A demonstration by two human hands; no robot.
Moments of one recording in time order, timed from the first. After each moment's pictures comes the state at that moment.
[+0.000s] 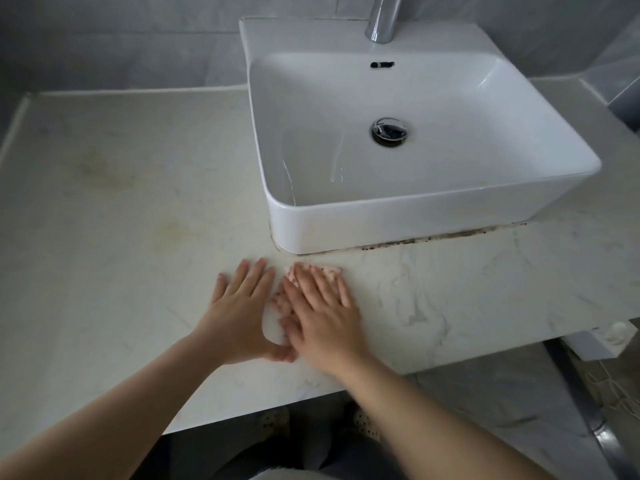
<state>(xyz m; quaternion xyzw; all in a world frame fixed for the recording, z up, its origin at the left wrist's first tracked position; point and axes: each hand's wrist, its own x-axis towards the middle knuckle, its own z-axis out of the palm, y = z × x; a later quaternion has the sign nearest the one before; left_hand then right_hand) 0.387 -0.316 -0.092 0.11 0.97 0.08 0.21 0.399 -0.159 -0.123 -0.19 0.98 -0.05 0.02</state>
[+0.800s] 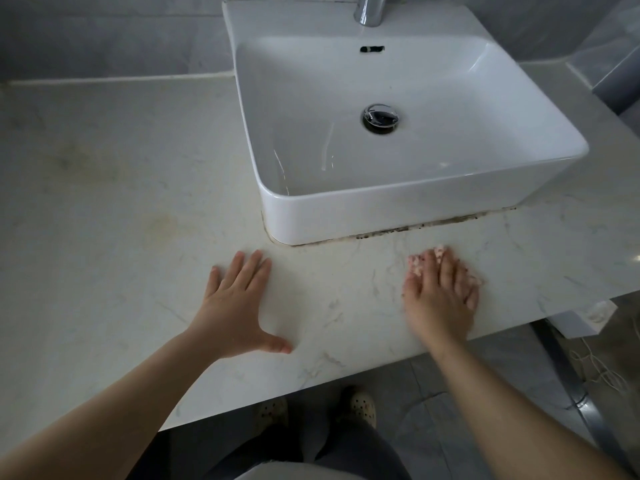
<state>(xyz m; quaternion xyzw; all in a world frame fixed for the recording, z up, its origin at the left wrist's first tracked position) 0.388 -0.320 -0.091 0.13 0.97 0.08 0.21 0.392 -0.032 -0.113 0.21 0.97 -0.06 0.05</state>
